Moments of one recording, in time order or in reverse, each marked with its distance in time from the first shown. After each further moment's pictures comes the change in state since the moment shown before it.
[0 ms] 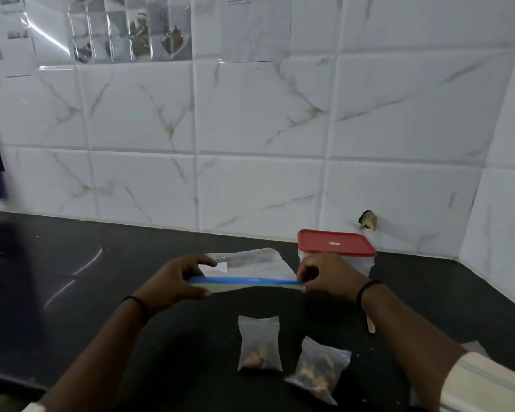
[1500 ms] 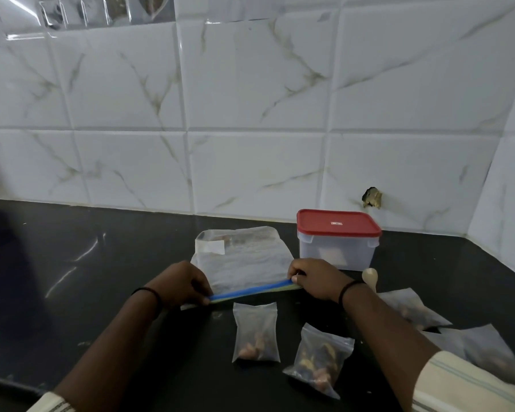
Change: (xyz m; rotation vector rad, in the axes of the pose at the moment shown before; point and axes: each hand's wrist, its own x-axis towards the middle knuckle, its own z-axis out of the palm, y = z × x) left_hand 0.033 -0.023 0.029 0.491 -0.248 -0.164; right_hand 0.026 0.030 0.059 -0.087 -0.050 0.105
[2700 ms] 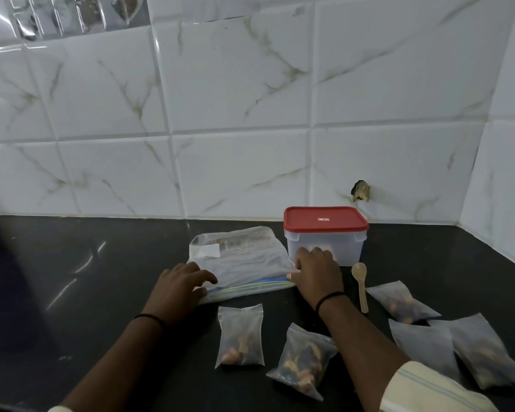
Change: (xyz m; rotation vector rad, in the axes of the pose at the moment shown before) left_hand 0.017 0.000 0.041 0.361 0.419 0.207; right_hand -0.008 0.009 0.019 -0.220 0.500 0.191
